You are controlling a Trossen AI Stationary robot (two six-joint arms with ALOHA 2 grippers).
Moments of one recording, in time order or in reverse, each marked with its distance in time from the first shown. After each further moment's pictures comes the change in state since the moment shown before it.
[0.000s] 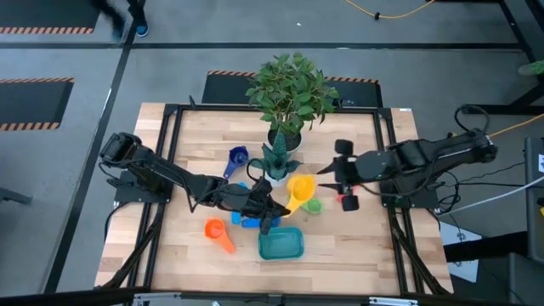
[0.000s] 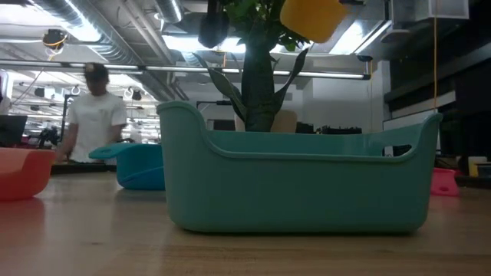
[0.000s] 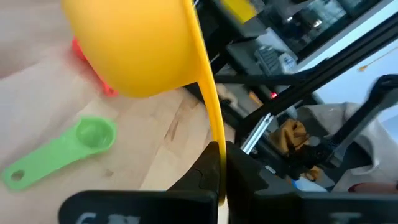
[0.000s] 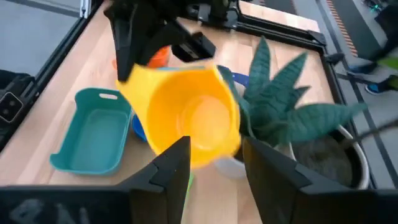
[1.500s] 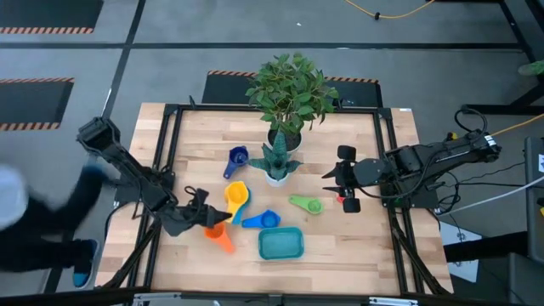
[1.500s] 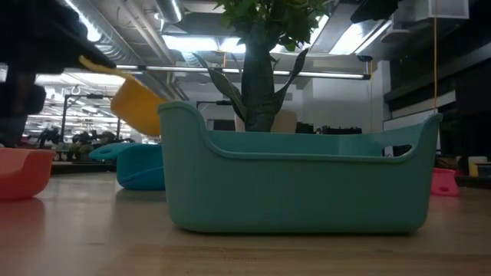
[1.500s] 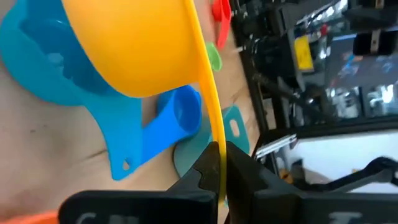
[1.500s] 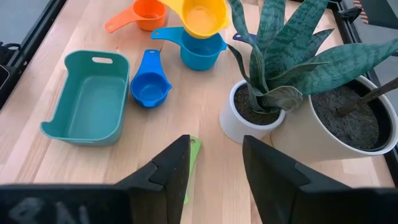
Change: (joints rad) left arm -0.453 -0.380 -0.675 0.052 -0.579 -0.812; right arm 0.000 -0.055 -0.178 0.037 0.001 0.068
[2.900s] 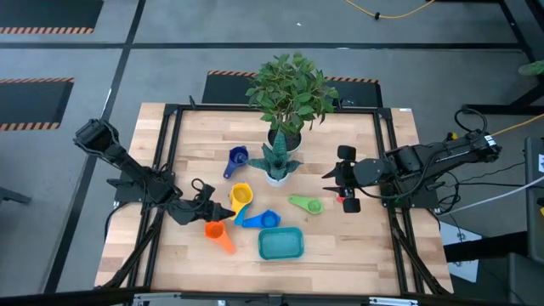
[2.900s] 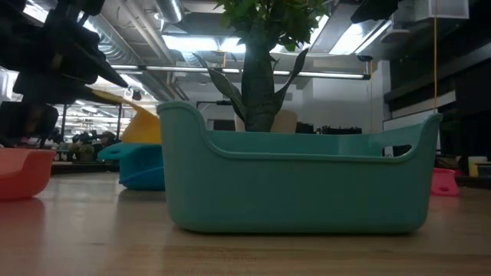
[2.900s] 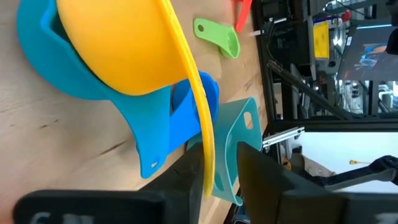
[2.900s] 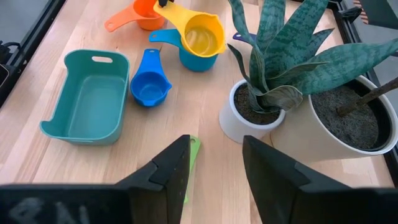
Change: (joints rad) left arm 0.138 0.000 -0.052 0.060 0.228 -0.017; right arm 0.000 0.000 0.000 -0.002 0.000 -0.003
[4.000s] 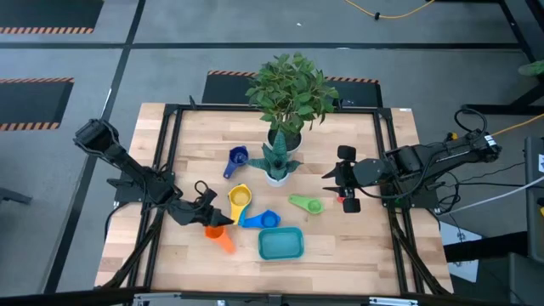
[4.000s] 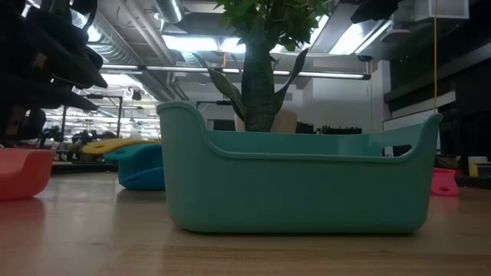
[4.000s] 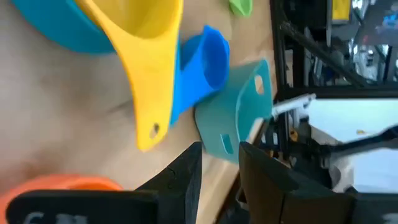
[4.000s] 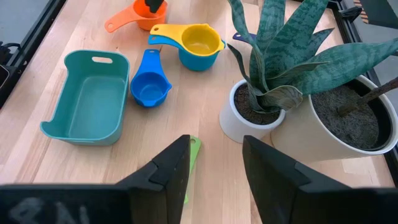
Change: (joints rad) left arm 0.000 0.000 0.000 -0.026 0.143 -0.007; right arm 0.000 0.000 0.000 0.000 0.000 0.003
